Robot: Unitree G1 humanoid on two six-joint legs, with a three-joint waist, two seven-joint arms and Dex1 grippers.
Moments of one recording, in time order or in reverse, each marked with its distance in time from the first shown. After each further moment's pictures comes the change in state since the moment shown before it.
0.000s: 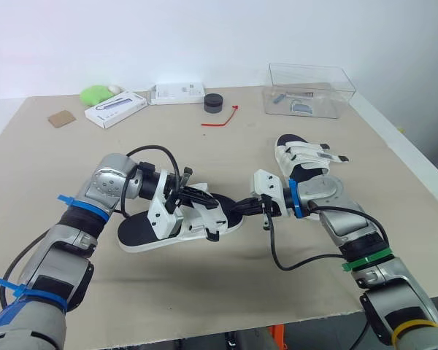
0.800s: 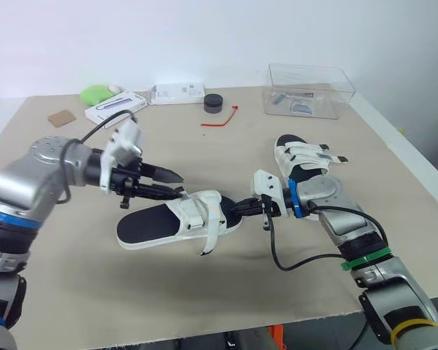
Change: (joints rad) left arm 0.264 0.456 0.281 -0.706 -0.994 2.023 -0.081; right arm -0.010 0.021 0.008 0.021 0.001 -0.012 0.016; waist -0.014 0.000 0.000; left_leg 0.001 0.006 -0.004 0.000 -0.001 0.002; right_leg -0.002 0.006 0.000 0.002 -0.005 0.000
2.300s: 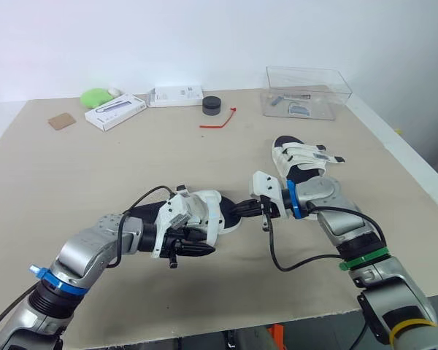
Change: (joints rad) left arm 0.239 -0.409 -0.184 -0.150 0.399 -0.047 0.354; right arm 0.005 -0.010 -0.007 0.010 -0.012 0.009 0.003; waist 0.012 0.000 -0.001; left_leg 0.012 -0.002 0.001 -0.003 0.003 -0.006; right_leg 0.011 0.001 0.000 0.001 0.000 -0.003
